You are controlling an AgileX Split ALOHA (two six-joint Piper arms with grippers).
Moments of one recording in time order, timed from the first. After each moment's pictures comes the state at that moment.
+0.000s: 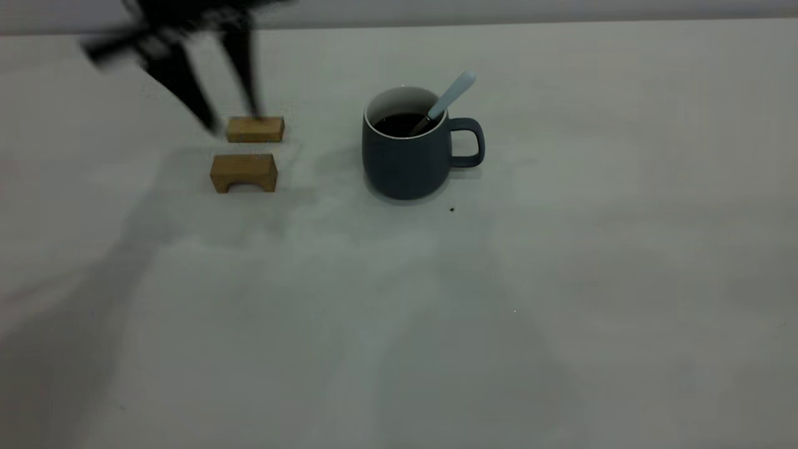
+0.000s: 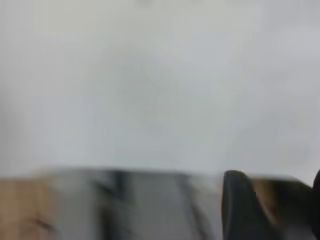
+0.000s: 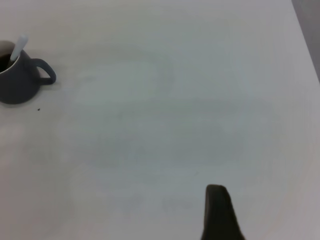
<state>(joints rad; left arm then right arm) -0.24 2.20 -1.64 -0.27 1.17 -0.40 0.08 0.02 -0.47 -0.07 1.13 0.09</state>
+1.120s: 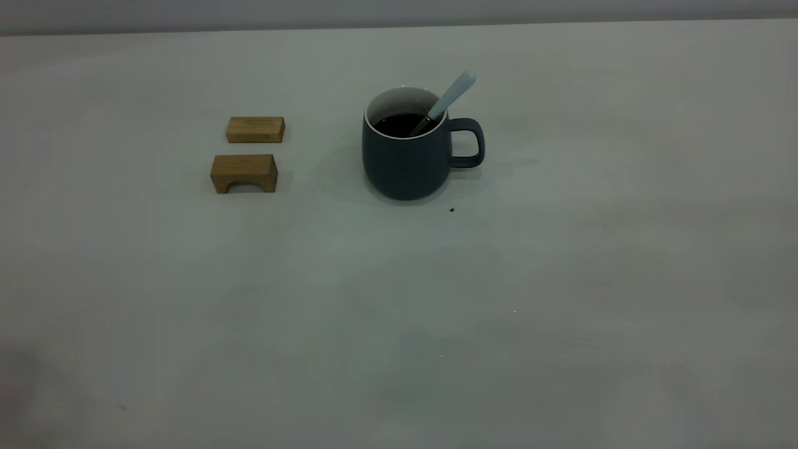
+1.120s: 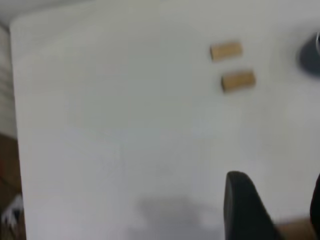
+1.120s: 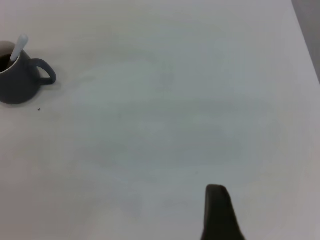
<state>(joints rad) -0.24 0.86 -1.17 0.14 1.17 0.00 0.08 0.02 -0.47 -0.07 1.13 0.09</state>
